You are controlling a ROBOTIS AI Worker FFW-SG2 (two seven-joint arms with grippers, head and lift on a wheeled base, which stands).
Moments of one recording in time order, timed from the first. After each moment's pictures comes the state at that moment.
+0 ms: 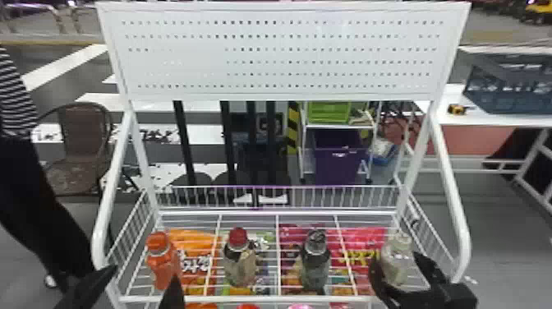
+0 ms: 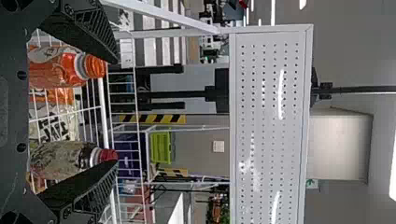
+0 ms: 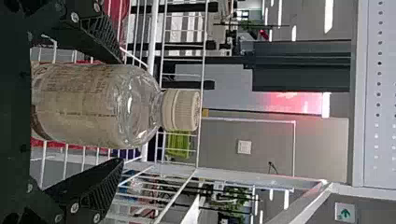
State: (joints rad) left arm 0.82 0.22 0.00 -2.45 0.13 0.08 0.03; right arm 0.10 0.00 -0.08 -1.33 0.06 -0.29 0.14
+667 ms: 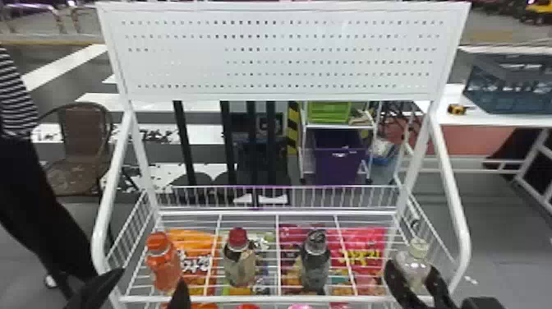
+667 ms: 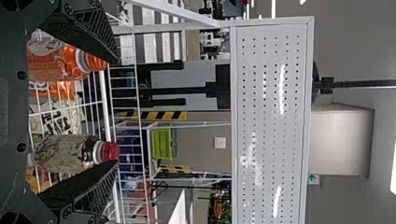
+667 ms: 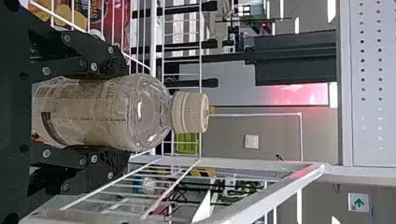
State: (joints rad) left arm 0.83 0.22 -0.02 -2.45 0.10 0.08 0.04; right arm 0.30 0.00 -0.09 -1.67 -0.02 -0.08 0.14
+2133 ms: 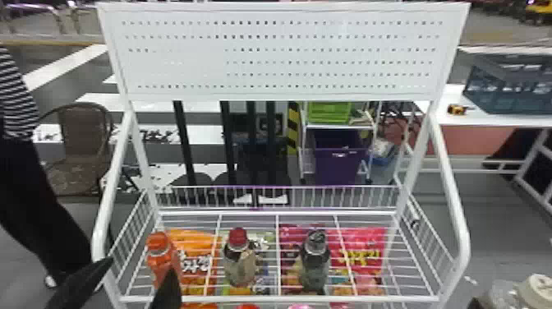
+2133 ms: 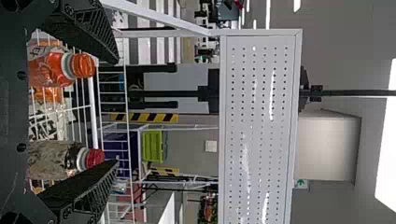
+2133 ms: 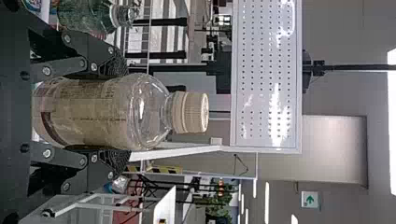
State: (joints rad) left arm 0.81 0.22 0.02 -2.47 0.16 0.08 0.03; right arm 0.97 0.00 -0.19 -2.39 -0.13 -0.15 0.22
